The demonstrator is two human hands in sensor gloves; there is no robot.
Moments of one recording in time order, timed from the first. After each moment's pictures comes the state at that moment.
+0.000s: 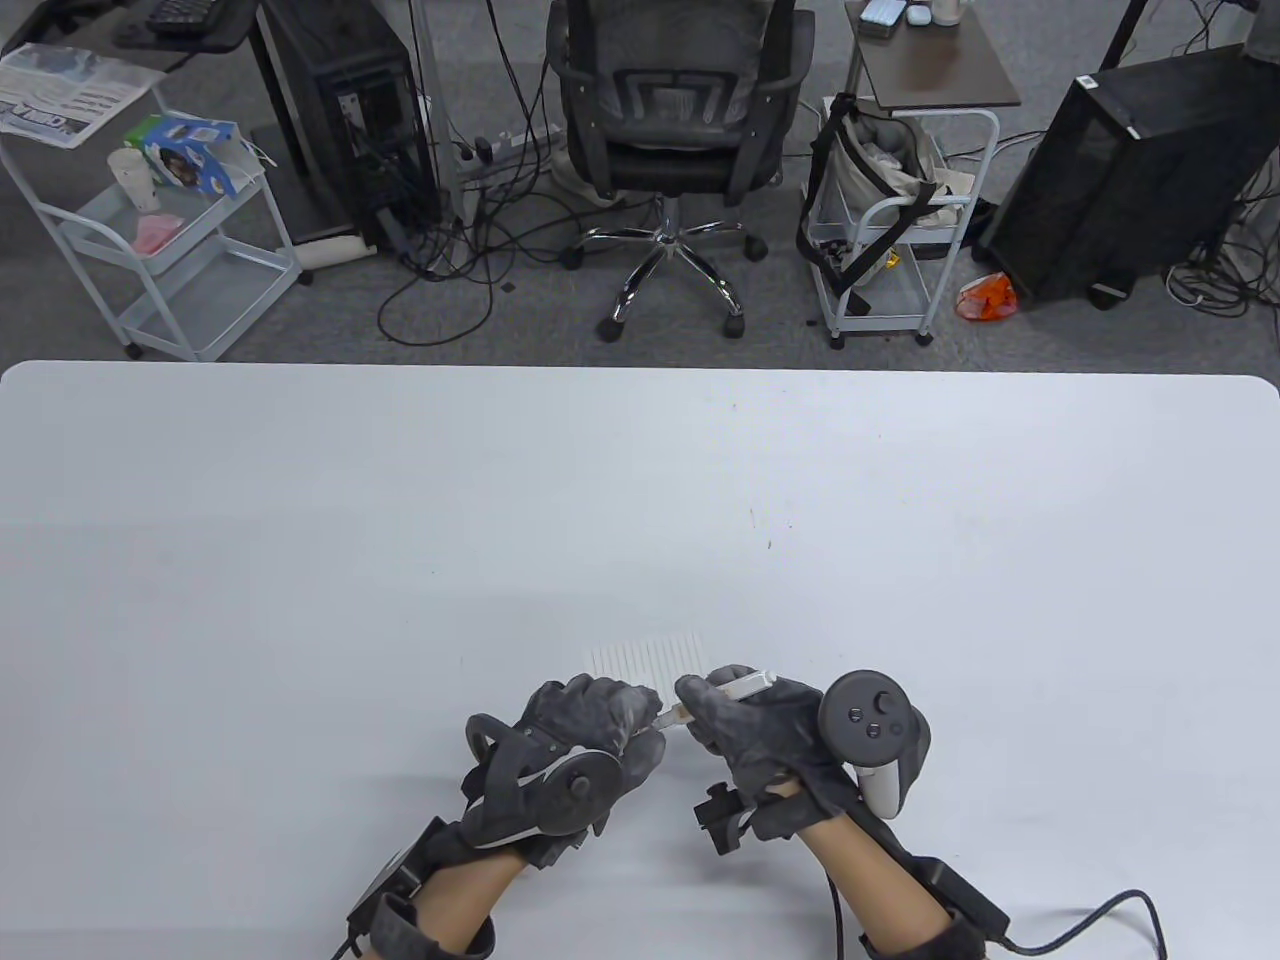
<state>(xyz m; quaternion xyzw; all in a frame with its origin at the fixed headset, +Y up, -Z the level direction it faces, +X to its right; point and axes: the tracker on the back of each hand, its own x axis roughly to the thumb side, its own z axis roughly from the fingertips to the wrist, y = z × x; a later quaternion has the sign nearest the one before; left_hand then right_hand) -0.091 -0.705 -0.244 0.16 -0.25 0.13 0.94 0.127 -0.711 -0.278 0.10 -0.09 0.83 0.54</state>
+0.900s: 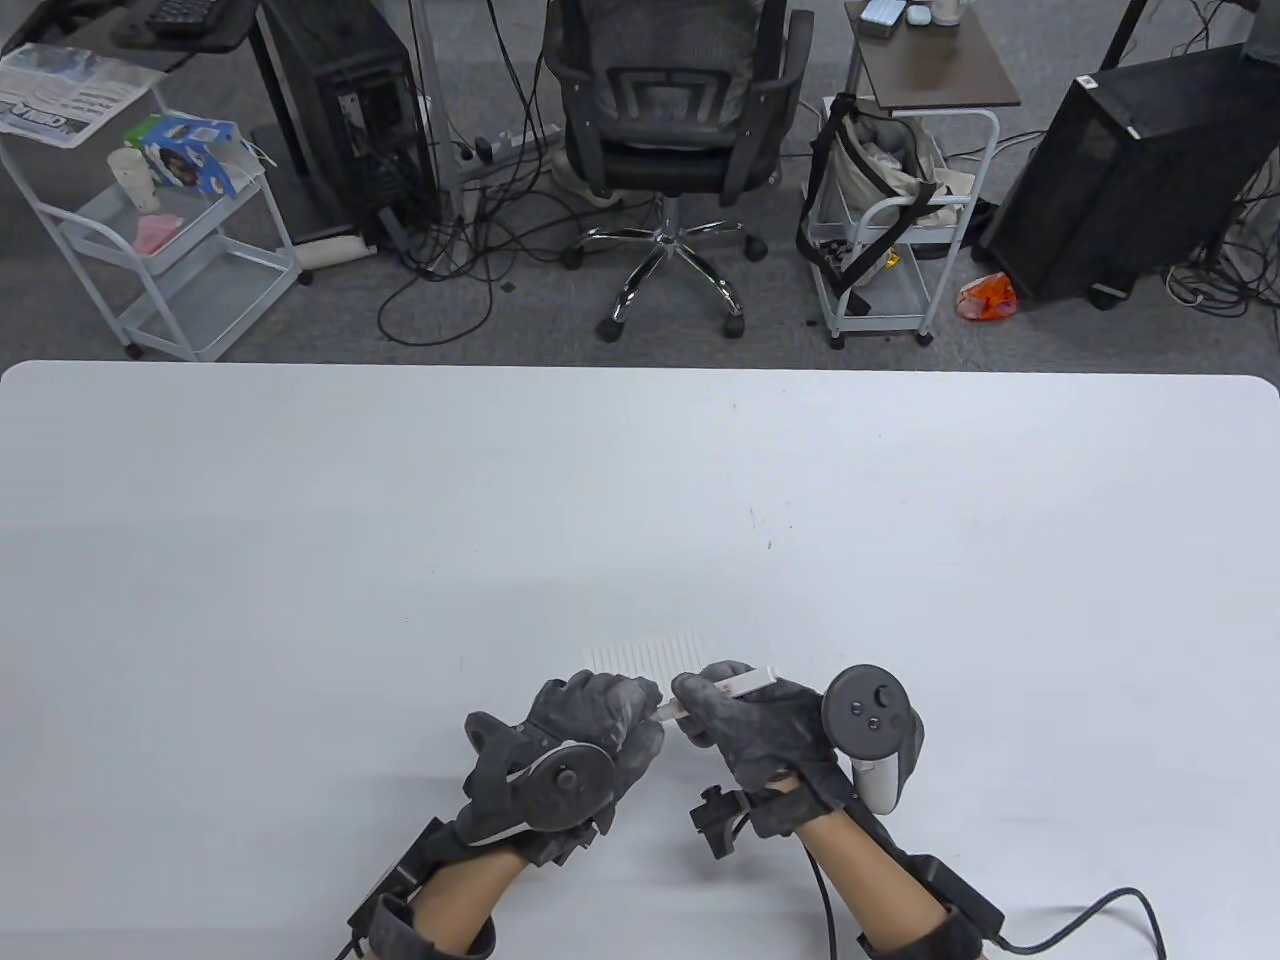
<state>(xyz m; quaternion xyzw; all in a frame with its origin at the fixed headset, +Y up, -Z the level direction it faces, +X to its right) -0.096 -0.696 -0.246 0.16 -0.25 0.18 0.94 0.127 -0.715 -0.284 0.11 -0.05 0.81 0.57</state>
